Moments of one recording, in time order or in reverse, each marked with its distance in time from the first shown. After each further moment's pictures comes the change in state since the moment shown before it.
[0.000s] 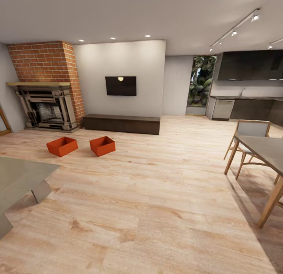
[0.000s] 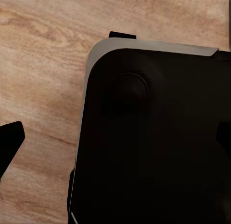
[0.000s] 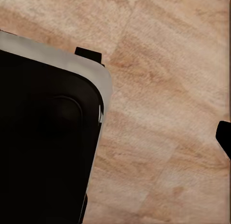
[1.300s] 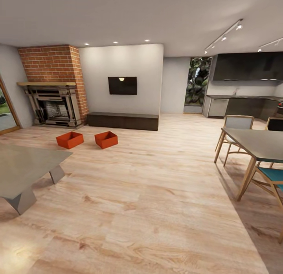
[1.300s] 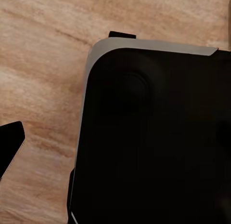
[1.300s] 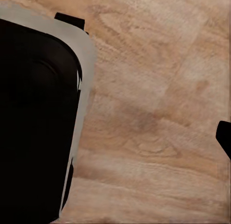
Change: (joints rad) left arm 0.000 0.000 0.000 0.000 -0.002 0.001 0.000; right arm -0.001 -0.026 -0.008 0.008 -0.011 0.092 0.002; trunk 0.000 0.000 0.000
